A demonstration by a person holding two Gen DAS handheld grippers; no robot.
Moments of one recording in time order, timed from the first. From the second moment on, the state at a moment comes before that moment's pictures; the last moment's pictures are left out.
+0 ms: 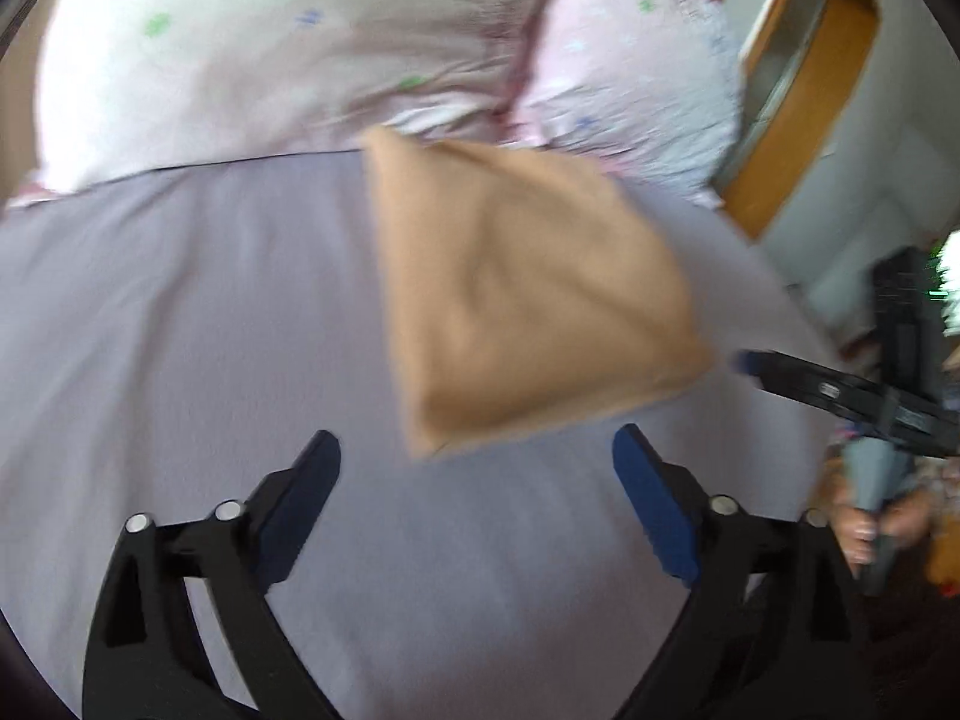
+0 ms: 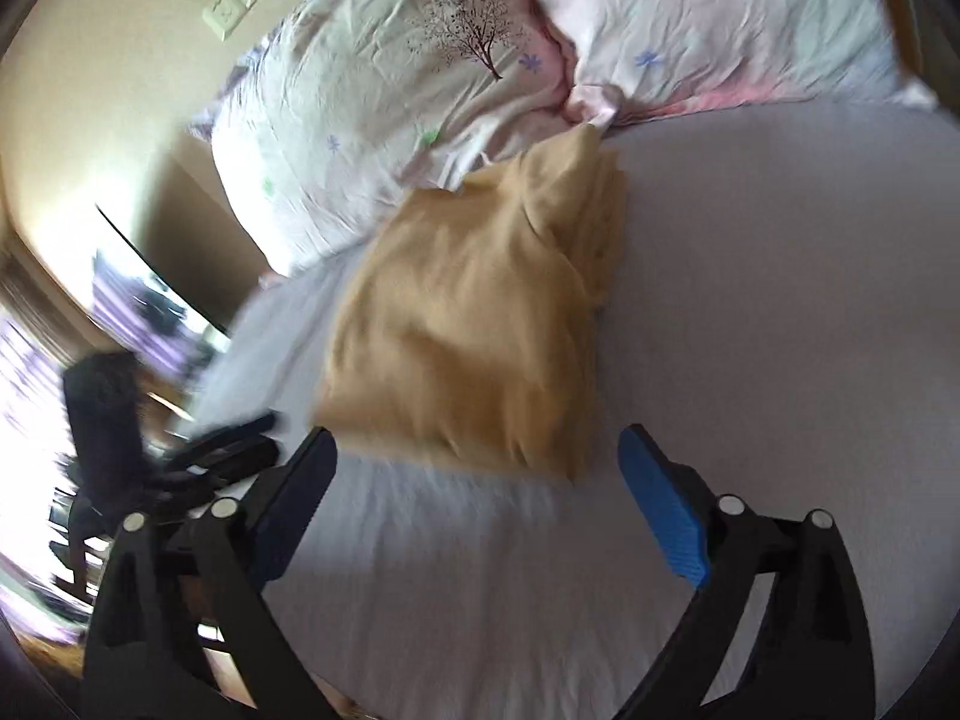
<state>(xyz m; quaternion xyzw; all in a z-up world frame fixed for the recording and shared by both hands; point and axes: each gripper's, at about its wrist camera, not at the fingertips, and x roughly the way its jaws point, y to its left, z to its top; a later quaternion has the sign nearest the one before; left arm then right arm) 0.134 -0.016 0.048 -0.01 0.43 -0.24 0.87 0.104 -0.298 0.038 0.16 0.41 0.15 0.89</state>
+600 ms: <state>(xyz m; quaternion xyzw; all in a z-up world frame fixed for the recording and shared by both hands) 0.117 -0.037 0.013 0.07 0.46 -0.11 0.88 0.071 -0.244 -0.005 0.00 0.44 0.02 0.90</state>
